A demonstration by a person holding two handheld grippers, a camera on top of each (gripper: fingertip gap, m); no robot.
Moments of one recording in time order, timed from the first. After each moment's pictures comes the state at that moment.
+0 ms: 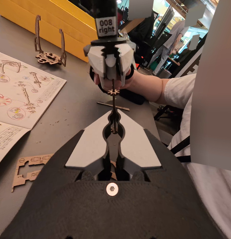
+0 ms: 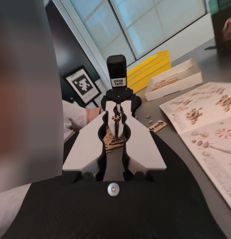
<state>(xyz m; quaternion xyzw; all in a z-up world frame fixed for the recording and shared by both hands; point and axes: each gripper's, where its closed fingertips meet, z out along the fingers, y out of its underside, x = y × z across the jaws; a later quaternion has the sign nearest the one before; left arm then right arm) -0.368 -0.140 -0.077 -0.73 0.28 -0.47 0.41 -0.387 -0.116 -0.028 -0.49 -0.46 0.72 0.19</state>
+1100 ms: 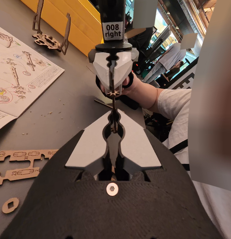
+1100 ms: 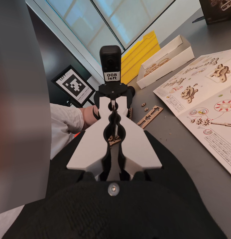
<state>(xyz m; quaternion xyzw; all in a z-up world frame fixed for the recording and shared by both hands) -0.364 -0.136 -0.083 -0.74 0.21 -0.53 0.36 -0.395 -0.114 -0.052 -0.56 -0.43 0.70 0.14</state>
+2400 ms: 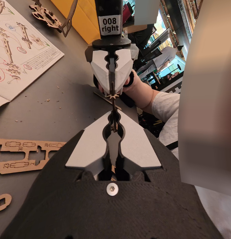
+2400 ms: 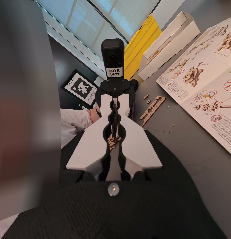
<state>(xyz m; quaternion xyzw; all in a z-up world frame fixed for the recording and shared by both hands) -0.364 -0.137 -0.093 -0.75 0.17 -0.56 0.30 -0.401 -0.116 -0.067 -0.58 -0.39 0.71 0.06</state>
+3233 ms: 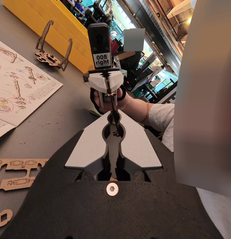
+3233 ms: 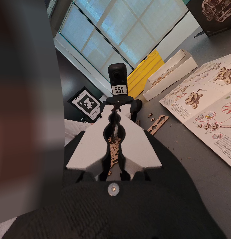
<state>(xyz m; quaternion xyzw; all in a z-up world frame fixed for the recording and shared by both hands) -0.368 -0.126 -0.063 -0.70 0.16 -0.57 0.39 -0.399 -0.105 -0.041 -0.54 -0.35 0.76 0.13</state>
